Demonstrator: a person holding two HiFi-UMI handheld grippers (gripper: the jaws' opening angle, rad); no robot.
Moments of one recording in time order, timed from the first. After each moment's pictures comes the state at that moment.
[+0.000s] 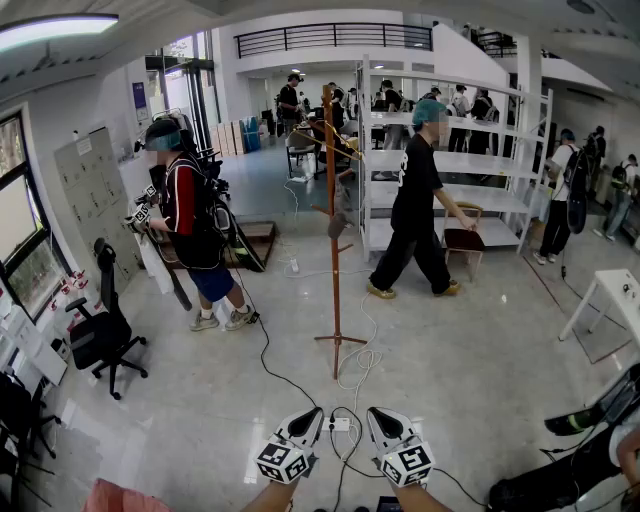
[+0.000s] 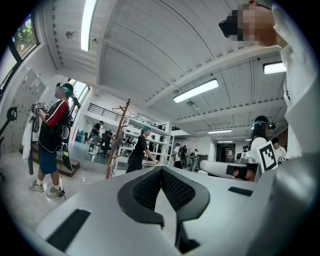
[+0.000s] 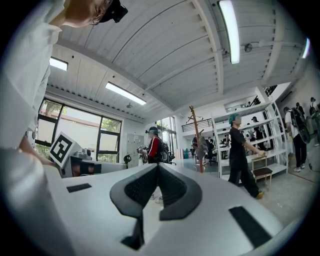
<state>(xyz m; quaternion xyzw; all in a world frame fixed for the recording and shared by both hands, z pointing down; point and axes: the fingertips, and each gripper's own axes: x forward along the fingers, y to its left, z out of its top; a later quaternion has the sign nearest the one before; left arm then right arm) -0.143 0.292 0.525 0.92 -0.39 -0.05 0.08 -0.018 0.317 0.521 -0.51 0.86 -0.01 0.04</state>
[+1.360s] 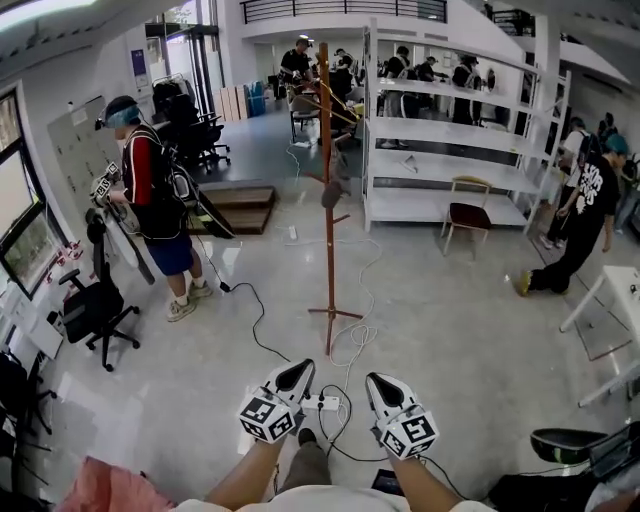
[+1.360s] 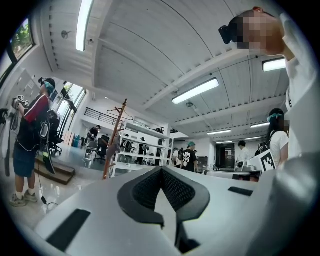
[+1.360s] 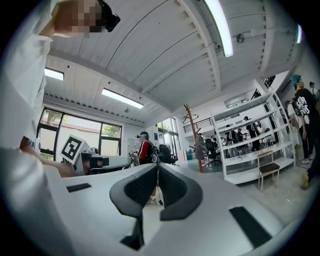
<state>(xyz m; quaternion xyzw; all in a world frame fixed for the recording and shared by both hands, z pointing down) -0.084 0.185 0.501 0.92 -0.38 -0.06 0.05 0.052 0.225 0.526 -0.48 0.87 -0.02 0.08</state>
